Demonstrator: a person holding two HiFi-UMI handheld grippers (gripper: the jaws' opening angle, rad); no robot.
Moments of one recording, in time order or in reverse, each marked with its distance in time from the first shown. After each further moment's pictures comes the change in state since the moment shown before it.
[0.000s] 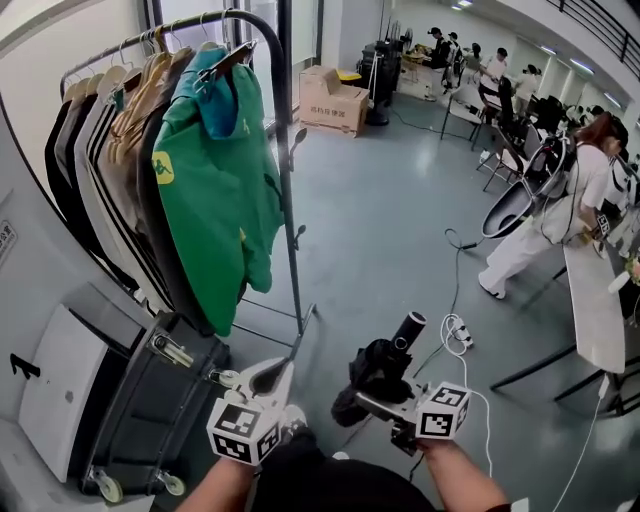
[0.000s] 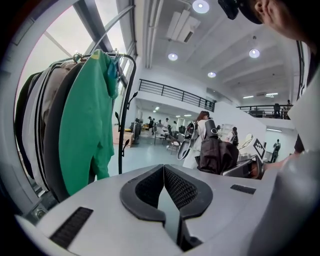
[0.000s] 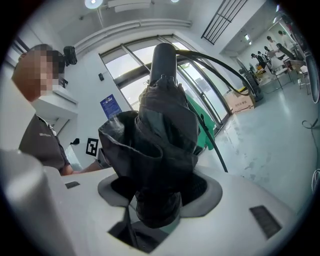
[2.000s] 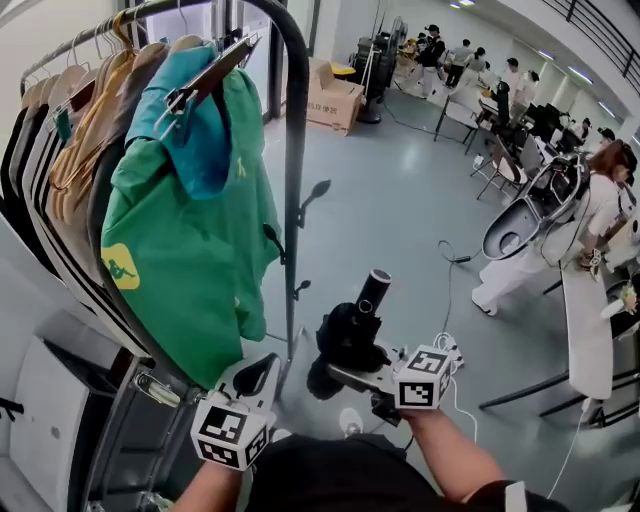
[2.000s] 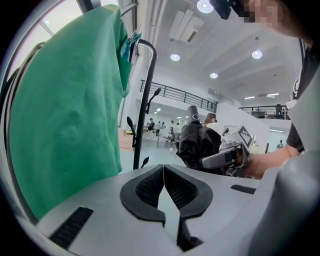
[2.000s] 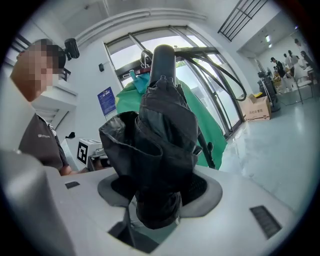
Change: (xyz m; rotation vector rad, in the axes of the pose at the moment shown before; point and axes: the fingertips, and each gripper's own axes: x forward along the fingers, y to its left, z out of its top) left arm 0.110 0.142 0.078 0.008 -0.019 -0.003; right arm 0.169 -0.105 0.158 -0.130 0.072 0.057
